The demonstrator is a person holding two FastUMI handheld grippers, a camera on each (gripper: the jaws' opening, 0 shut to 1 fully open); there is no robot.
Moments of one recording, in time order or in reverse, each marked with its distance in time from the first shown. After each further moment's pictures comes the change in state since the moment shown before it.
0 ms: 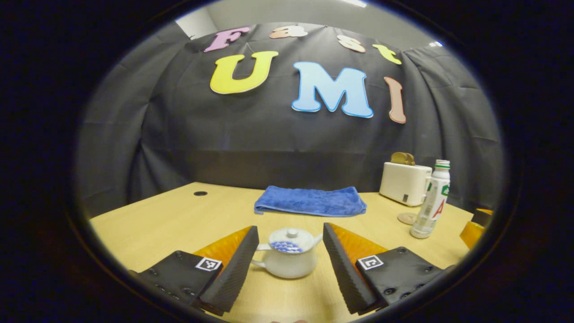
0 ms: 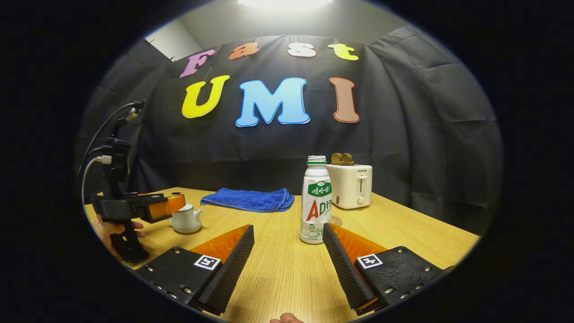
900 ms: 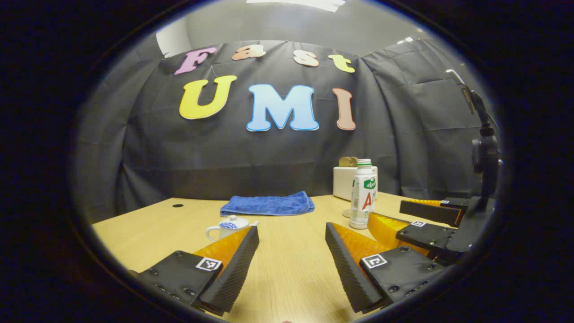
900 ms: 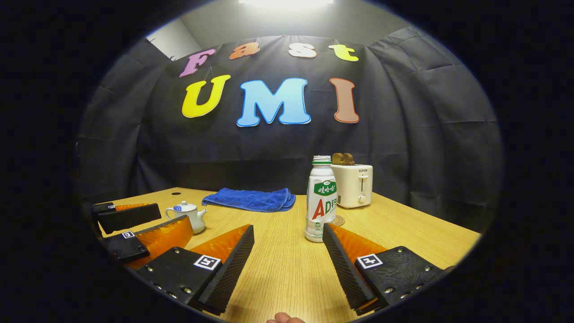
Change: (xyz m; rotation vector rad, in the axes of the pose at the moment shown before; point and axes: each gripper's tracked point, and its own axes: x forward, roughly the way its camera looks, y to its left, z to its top) left arm -0.131 -0.106 0.004 0.075 -0.126 -0.203; right arm -0.005 0.016 0.000 0.000 -0.001 -0.018
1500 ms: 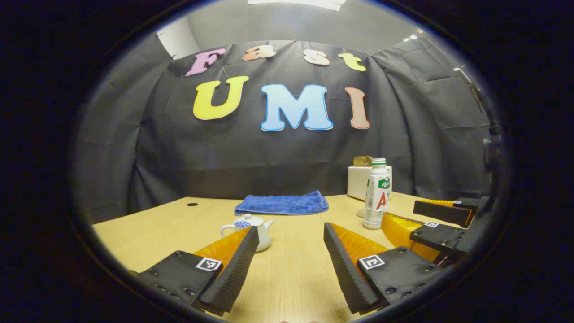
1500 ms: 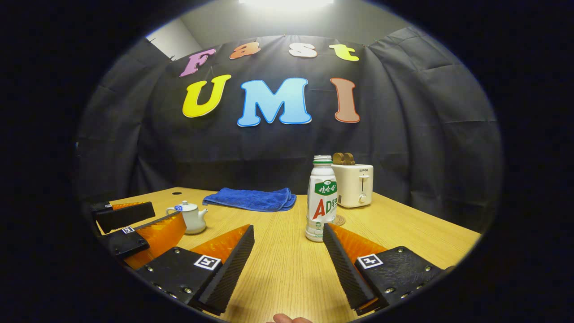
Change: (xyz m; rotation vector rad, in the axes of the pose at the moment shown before) left arm -0.001 0.016 -0.002 0.003 0.003 0.095; right arm 0.000 -0.004 -0.001 0.004 0.007 -0.032
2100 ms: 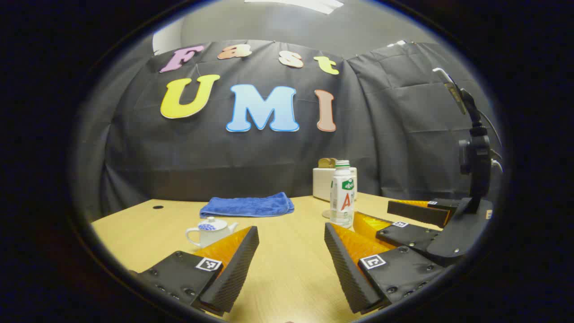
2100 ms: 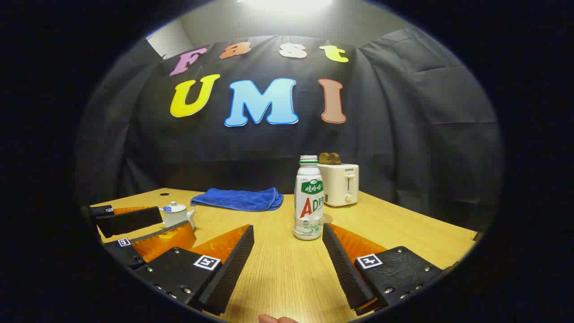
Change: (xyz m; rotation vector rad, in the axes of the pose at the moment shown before) left arm -0.008 -0.018 -0.009 0.004 -0.008 -0.212; right arm -0.010 -0.002 -0.003 0.006 0.001 -0.036
